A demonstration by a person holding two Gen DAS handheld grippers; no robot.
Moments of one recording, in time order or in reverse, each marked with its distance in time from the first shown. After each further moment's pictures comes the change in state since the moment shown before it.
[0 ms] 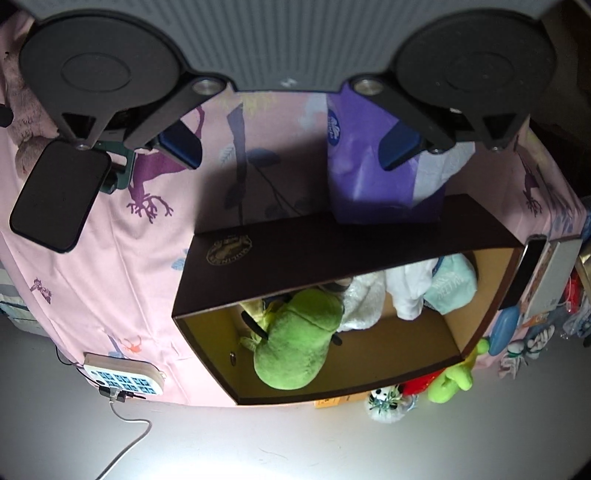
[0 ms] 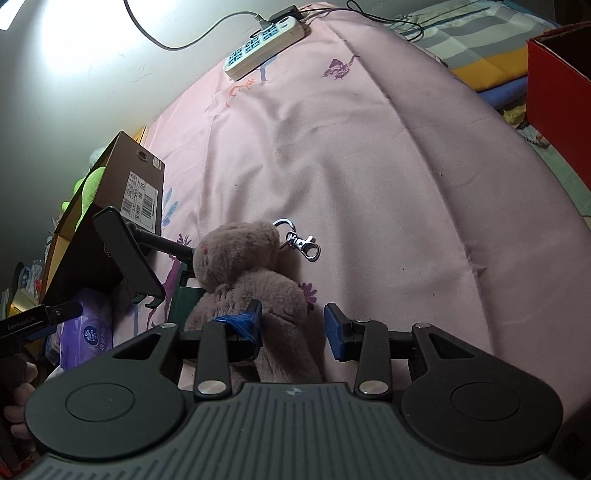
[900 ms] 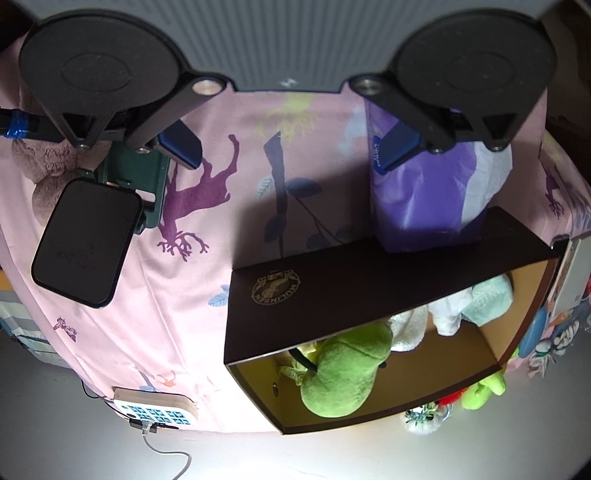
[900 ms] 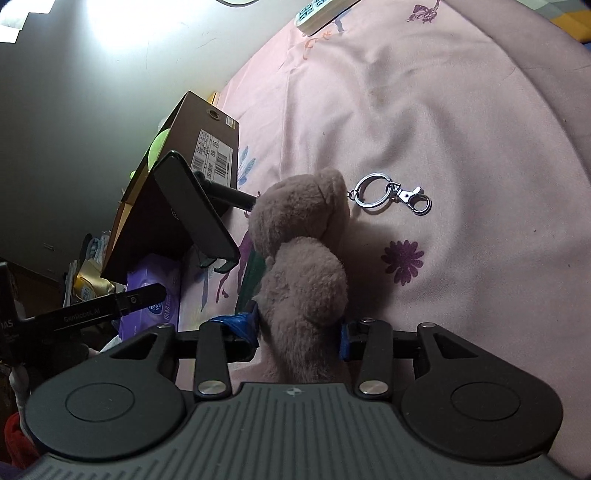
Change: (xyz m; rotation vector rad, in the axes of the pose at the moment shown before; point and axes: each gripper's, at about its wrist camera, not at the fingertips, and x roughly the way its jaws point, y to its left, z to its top) left arm 0.006 -0.026 -0.016 0.069 0.044 -0.046; right arm 0.038 0.022 -0.012 -0.023 0.112 0.270
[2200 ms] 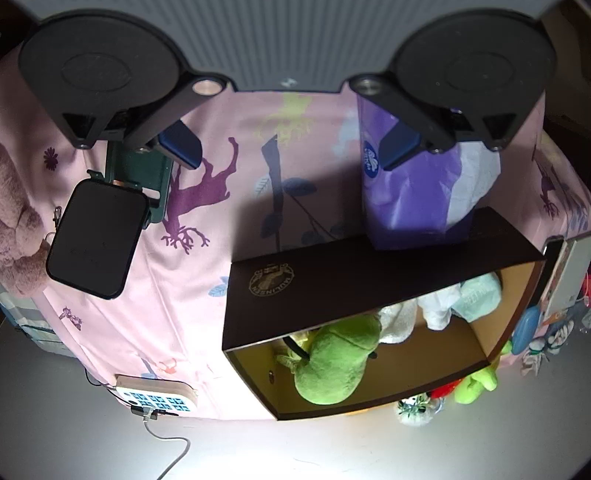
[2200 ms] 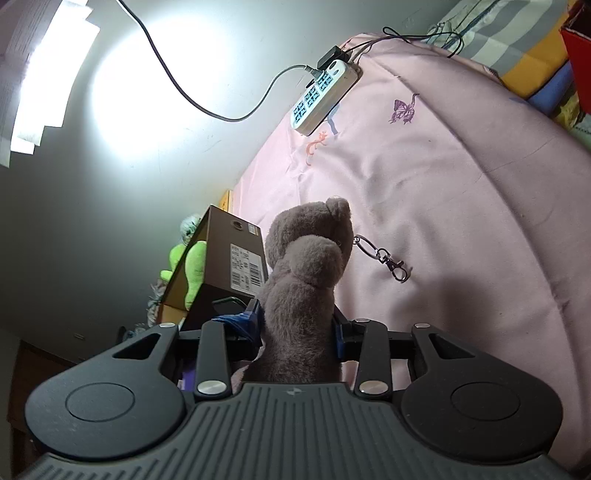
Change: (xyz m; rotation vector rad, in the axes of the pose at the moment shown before) left arm -0.017 0.008 -0.005 -0.023 -0.034 -0.003; right arm -0.072 0.002 0.037 0.171 -0.243 0.099
